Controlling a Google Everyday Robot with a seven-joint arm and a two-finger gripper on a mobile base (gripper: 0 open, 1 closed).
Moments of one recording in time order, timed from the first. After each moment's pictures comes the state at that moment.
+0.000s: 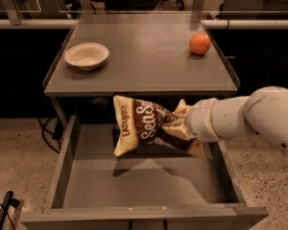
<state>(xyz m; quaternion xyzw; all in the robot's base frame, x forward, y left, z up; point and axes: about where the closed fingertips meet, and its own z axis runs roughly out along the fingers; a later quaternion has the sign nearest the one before) 0.498 -0.074 0.803 -0.51 0.74 0.14 0.41</state>
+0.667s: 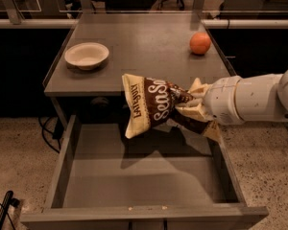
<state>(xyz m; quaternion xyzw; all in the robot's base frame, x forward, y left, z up) 0.505 -0.107 0.868 -0.52 0.72 0.10 0.45</state>
